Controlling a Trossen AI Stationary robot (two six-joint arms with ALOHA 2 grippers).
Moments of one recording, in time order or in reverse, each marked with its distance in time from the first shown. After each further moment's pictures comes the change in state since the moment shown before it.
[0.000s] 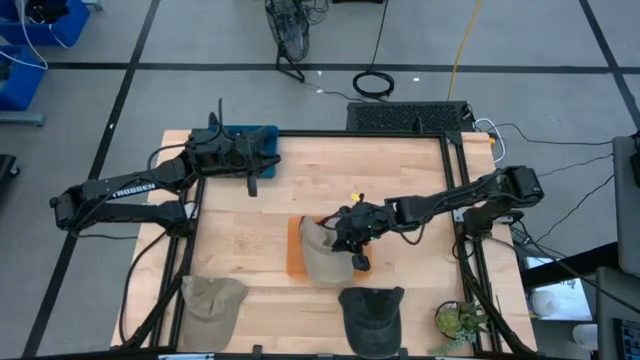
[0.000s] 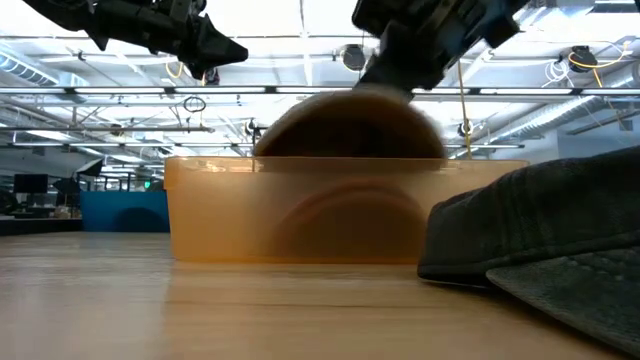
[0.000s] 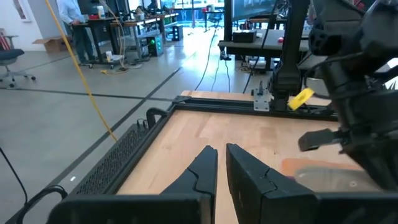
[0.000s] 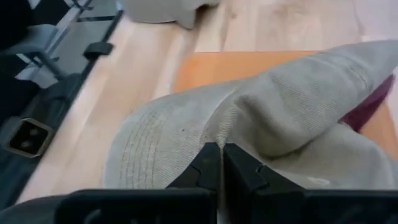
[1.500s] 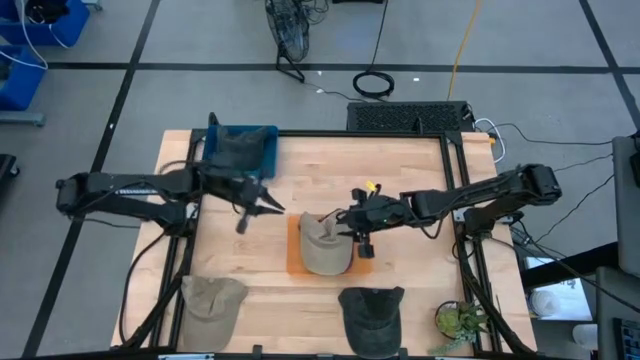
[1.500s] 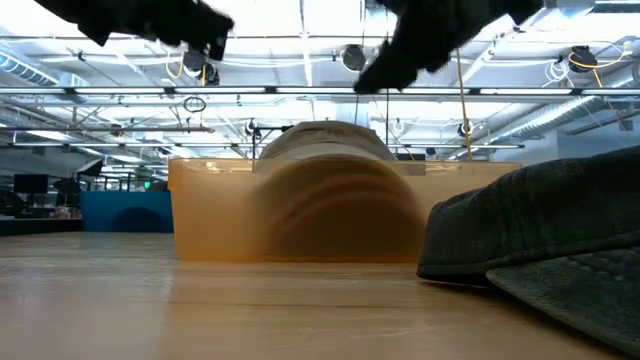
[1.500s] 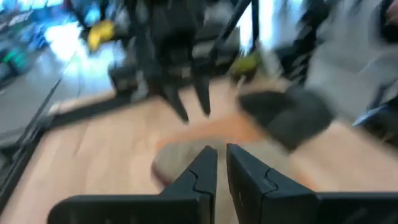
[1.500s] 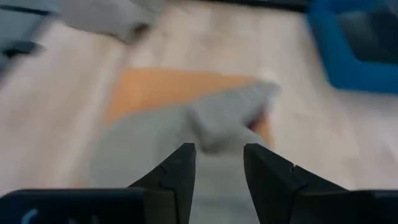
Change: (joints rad) left arm -0.272 0.053 0.000 -0.099 0.219 0.227; right arm -0.005 -0.157 -0.042 -0.070 0.273 -0.145
